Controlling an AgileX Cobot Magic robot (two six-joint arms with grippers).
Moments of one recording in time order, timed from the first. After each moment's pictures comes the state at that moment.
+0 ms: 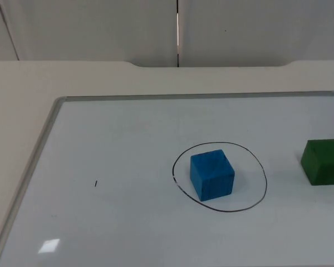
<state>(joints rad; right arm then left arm) 0.07 1.18 -0.81 -0.01 0.62 0.06 -0.47 0.00 -0.50 0.02 1.08 -0.01</state>
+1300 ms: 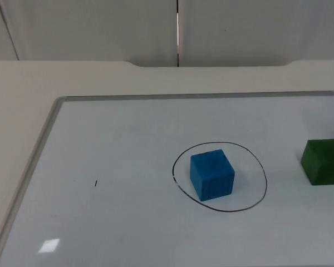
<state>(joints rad) 0.07 1.86 -0.90 0.01 0.32 0.06 -0.47 0.00 -0.50 0.02 1.08 -0.01</state>
